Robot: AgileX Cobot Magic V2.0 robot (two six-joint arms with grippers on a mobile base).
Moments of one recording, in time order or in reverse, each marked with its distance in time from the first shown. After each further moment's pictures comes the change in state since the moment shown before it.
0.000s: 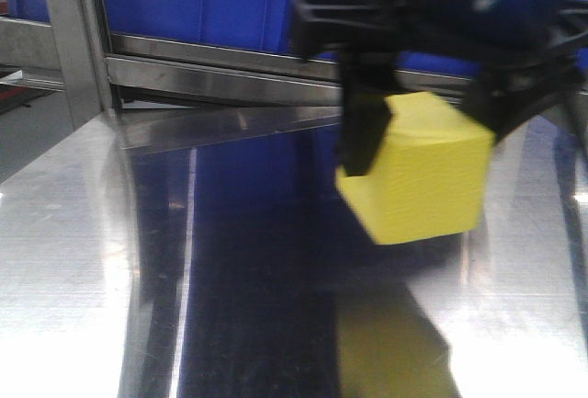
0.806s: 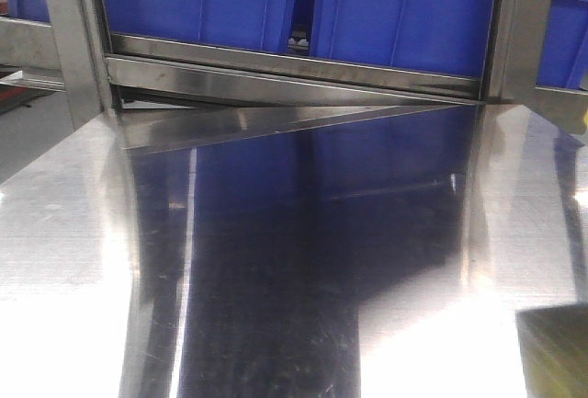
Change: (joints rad) left arm 0.000 0.000 0.000 0.000 0.000 0.000; right arm -0.536 -0.546 0.434 0.230 -0.294 -0.462
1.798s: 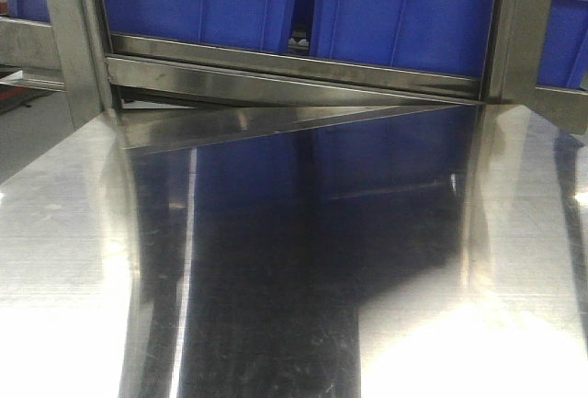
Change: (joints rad) left arm 0.000 0.000 0.000 0.000 0.000 0.000; right arm 0.000 -0.520 0.256 -0.013 -0.408 -0.080
